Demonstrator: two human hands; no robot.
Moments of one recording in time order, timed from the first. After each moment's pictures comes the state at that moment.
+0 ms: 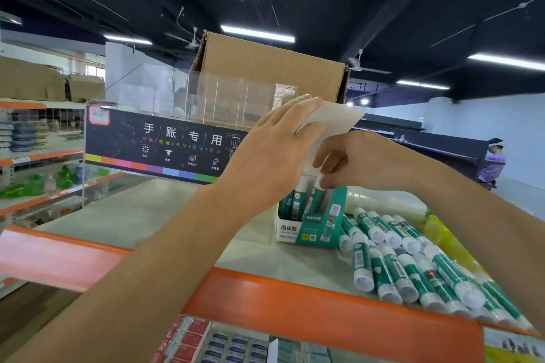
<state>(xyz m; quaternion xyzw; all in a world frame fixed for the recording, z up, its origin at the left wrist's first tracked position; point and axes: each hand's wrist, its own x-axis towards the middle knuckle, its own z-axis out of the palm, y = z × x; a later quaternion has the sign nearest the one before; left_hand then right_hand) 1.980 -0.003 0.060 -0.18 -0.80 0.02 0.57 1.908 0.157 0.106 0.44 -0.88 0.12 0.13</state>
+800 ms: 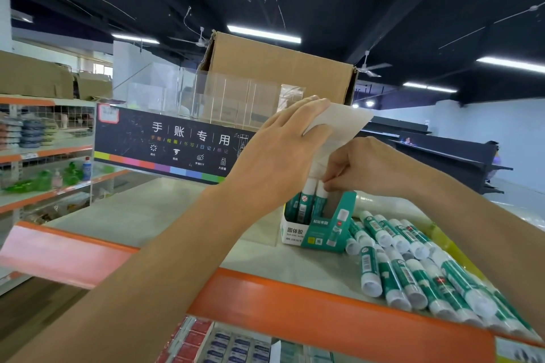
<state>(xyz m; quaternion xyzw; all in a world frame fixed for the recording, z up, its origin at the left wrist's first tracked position) 1.984 -0.003 0.059 -0.15 -0.82 0.02 0.56 1.901 0.151 0.098 0.42 -0.89 0.10 0.14</state>
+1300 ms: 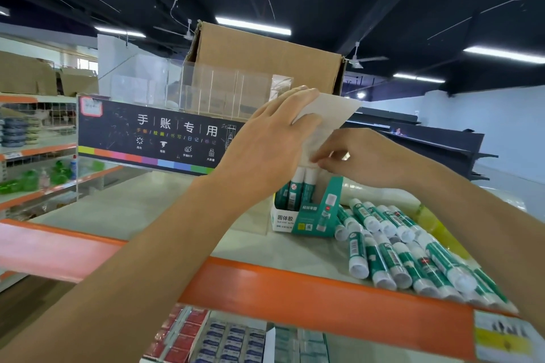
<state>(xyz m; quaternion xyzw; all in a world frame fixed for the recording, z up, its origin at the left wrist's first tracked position) 1.980 -0.003 0.058 -0.17 -0.81 0.02 0.56 1.899 0.164 0.095 0.46 -0.86 0.09 0.19</state>
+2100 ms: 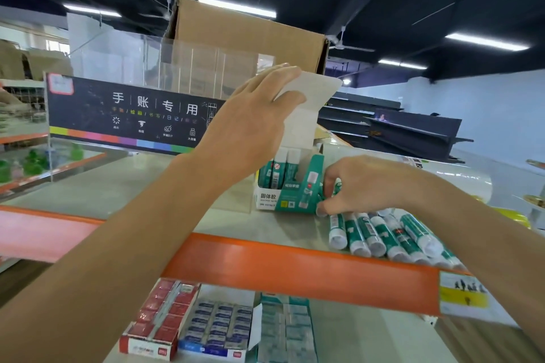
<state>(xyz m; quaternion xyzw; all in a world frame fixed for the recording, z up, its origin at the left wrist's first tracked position) 1.989 0.002 0.059 -0.16 -0.82 0.01 0.55 1.956 0.181 0.070 0.28 -0.96 -0.04 0.02</state>
